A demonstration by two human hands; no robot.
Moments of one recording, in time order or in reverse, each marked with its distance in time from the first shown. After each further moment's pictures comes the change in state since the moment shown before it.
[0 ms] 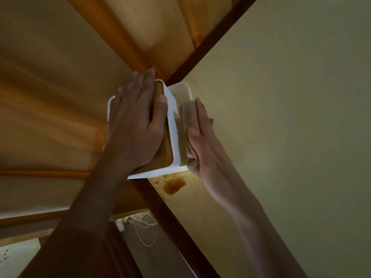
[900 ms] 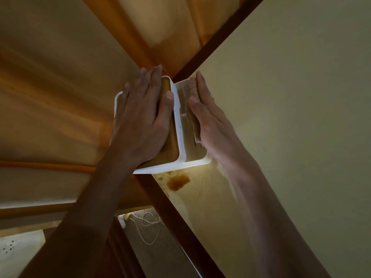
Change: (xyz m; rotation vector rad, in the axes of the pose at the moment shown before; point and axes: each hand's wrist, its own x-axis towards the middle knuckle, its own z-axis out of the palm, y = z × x) left_hand -0.001 -0.002 0.001 0.012 -0.016 -0.001; right_hand 0.054 -0.008 -0.010 -0.096 0.080 0.003
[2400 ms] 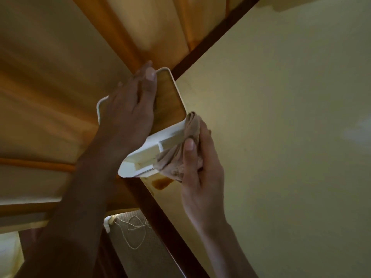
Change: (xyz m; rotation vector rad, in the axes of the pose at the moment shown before) left_hand -0.002 0.028 -0.019 -0.326 0.044 -0.125; right_hand -0.085 0.024 0.033 -0.016 0.367 -0.252
